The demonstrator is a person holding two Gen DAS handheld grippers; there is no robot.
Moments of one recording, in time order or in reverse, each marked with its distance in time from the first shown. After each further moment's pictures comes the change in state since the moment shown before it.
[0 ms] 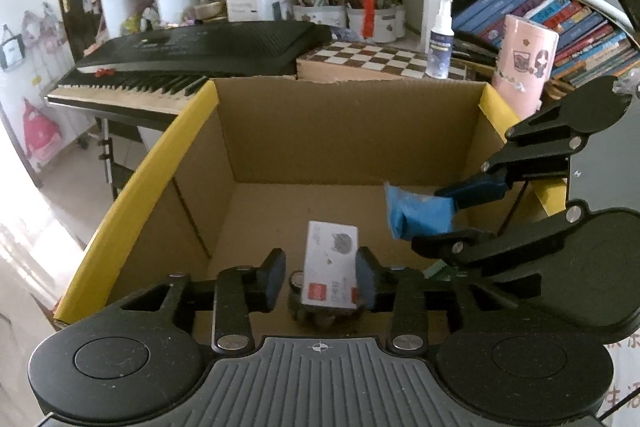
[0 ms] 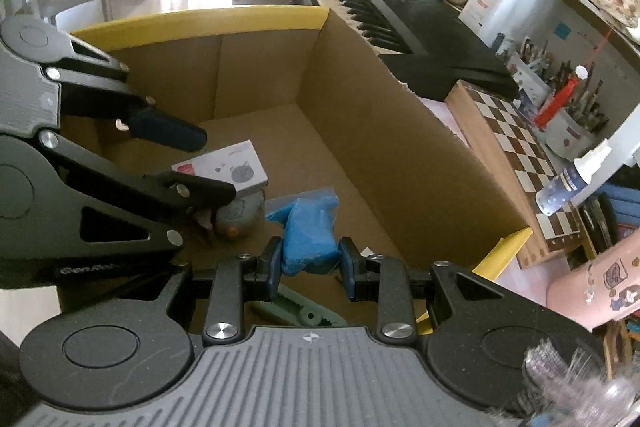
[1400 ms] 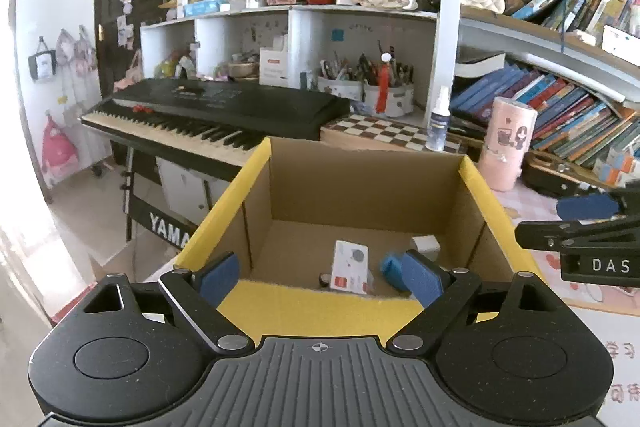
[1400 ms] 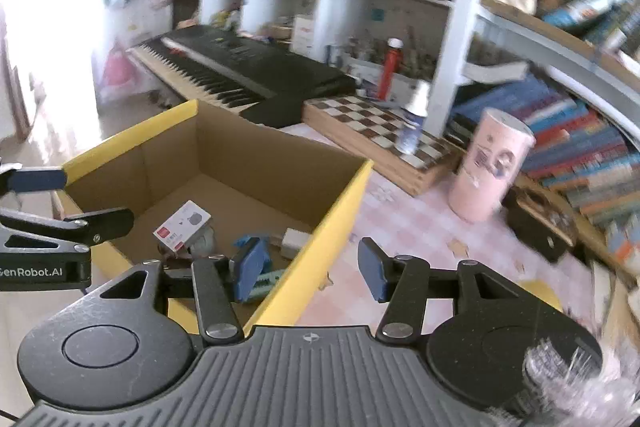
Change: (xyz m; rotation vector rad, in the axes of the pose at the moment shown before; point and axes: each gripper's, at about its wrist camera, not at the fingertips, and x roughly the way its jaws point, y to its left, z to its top) left arm -0.086 0.024 -0.031 -0.091 -0.217 -0.015; right arm -0.116 0.024 -0.045 0.516 -0.191 -0.322
